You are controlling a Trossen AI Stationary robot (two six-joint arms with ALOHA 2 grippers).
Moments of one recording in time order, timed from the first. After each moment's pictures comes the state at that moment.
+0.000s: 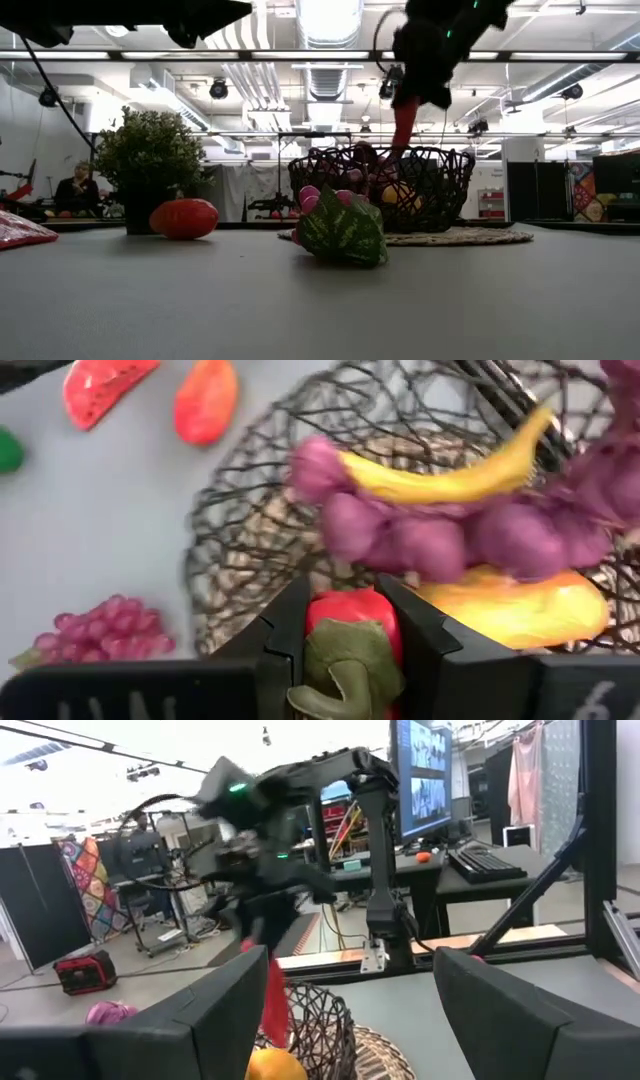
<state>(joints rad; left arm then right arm) -0.18 0.98 0.44 0.73 -0.35 0.24 -0.48 1.38 1.19 -0.65 -0.24 0.09</state>
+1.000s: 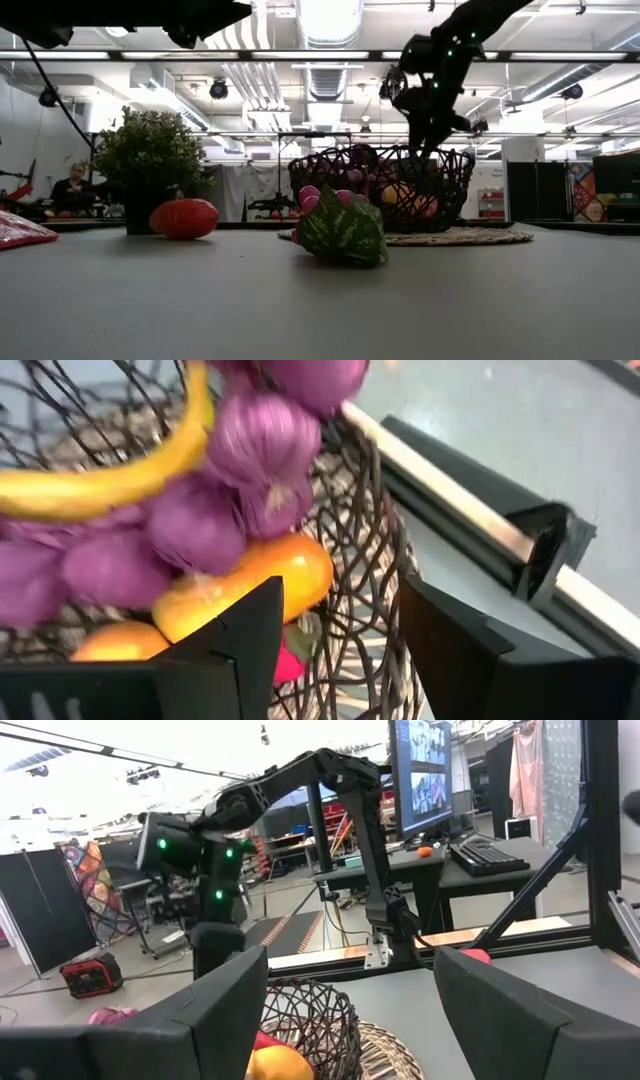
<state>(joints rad) -0.18 0.98 0.43 0.73 -0.35 0.27 -0.75 1.59 1.33 -0.78 0.00 0.12</state>
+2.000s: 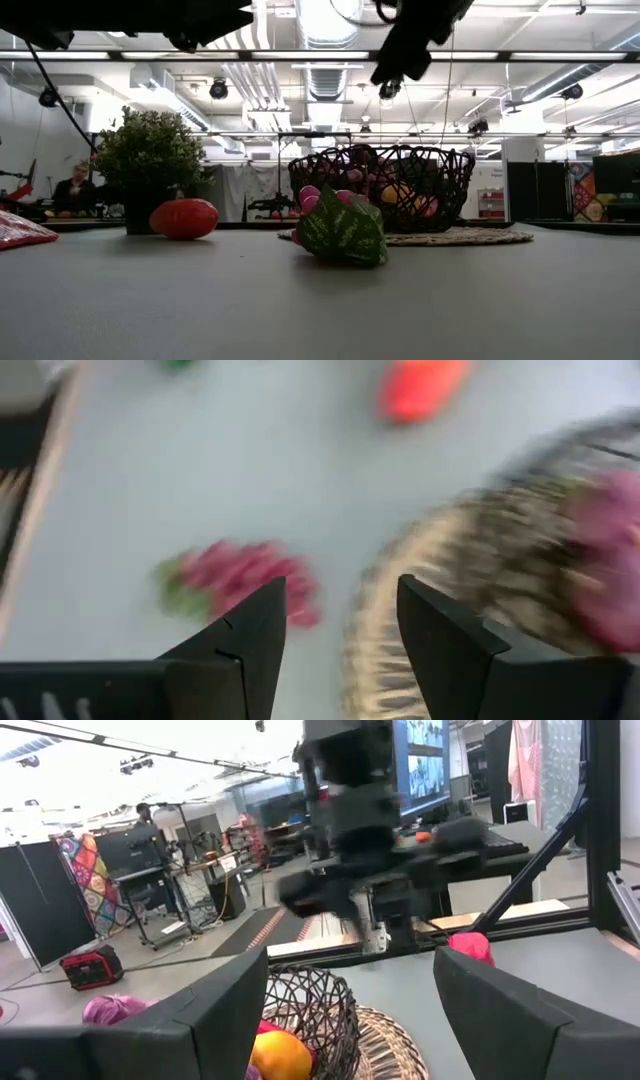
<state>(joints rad) -0.18 0.99 0.43 0.71 -0.35 0.27 0.00 1.46 1.22 -0.57 -0.11 0.06</state>
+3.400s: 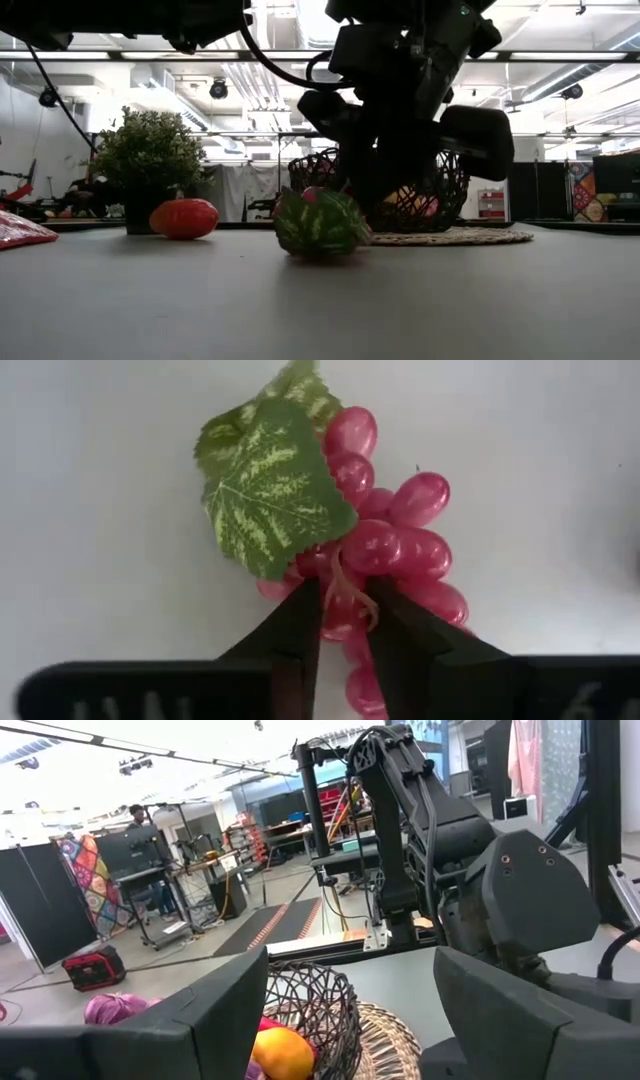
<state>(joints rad) -0.18 0.99 0.42 0.72 -0.35 0.28 0.22 1.92 1.22 -0.29 -0.03 -0.69</state>
